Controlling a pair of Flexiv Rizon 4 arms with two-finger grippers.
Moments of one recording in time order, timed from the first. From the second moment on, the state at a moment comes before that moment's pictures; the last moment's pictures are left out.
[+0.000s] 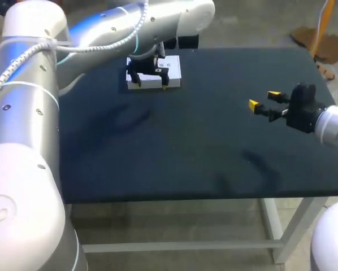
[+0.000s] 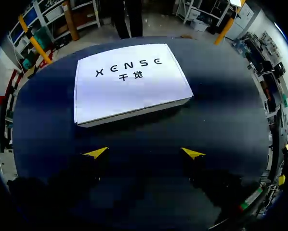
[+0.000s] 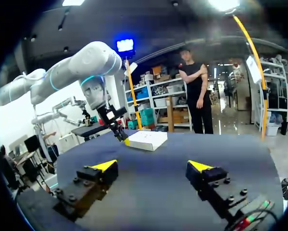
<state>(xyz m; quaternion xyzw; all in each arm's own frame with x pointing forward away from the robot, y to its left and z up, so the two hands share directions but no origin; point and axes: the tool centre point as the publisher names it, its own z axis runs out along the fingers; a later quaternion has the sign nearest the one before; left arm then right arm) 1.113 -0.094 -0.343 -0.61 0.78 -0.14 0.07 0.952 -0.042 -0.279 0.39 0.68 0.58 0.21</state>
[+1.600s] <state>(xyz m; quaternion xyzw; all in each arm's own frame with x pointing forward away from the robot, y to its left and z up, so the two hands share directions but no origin) 1.077 -0.026 -0.312 -0.34 0.87 -0.34 0.13 0.952 -0.042 -0.278 0.40 0.68 0.58 0.21</state>
